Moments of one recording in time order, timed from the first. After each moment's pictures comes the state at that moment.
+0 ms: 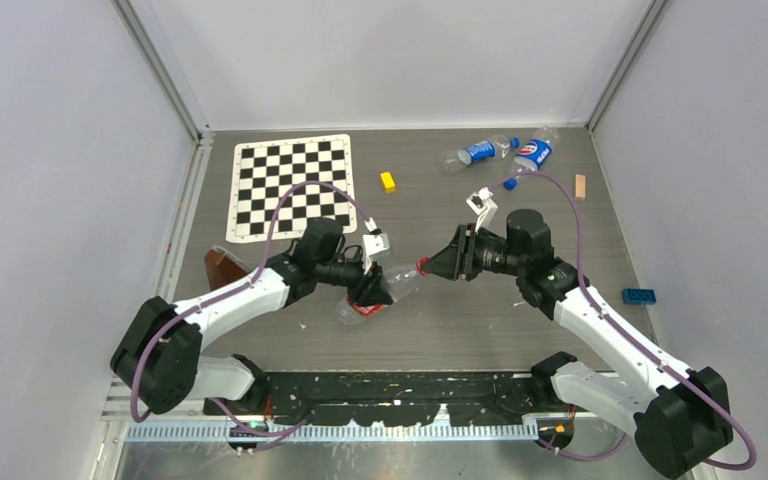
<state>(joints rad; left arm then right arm) -0.65 1.31 0.71 -0.03 0.79 0.18 0.46 0.96 0.65 -0.05 -0.66 0.58</state>
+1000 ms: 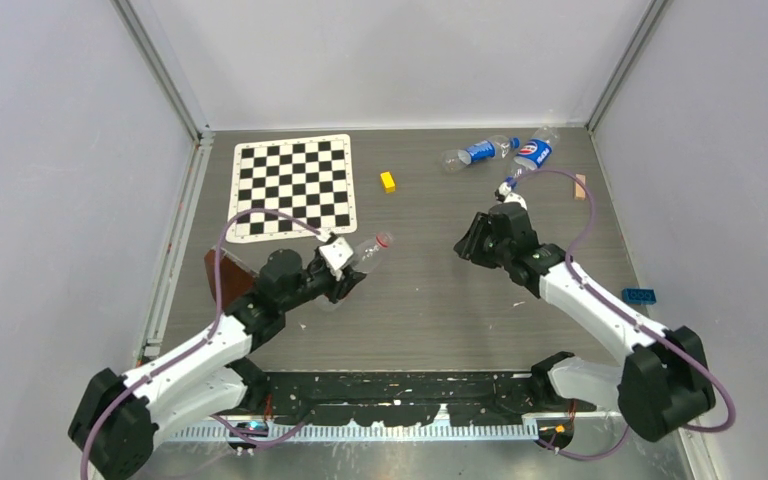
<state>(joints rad) -0.65 0.93 0.44 0.18 0.29 0.16 0.43 1.13 0.73 -0.27 0.02 0.66</state>
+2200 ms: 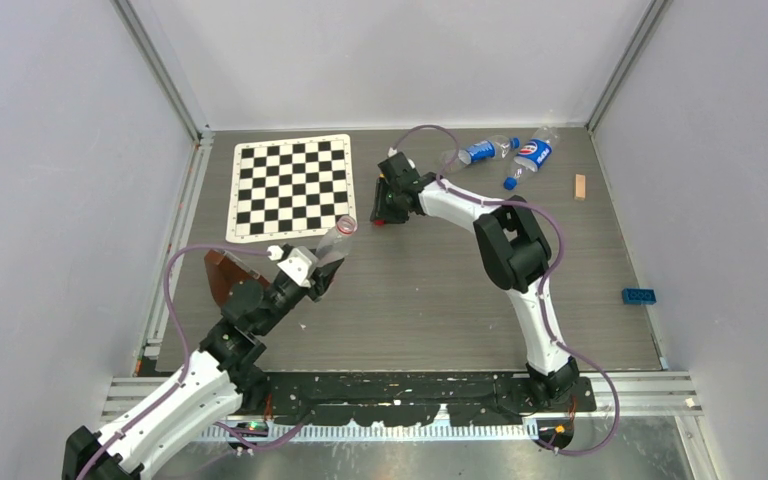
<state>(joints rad) -0.65 0.52 0.29 0.32 0.07 0.13 0.60 2.24 1.72 -0.38 -0.03 0.66</state>
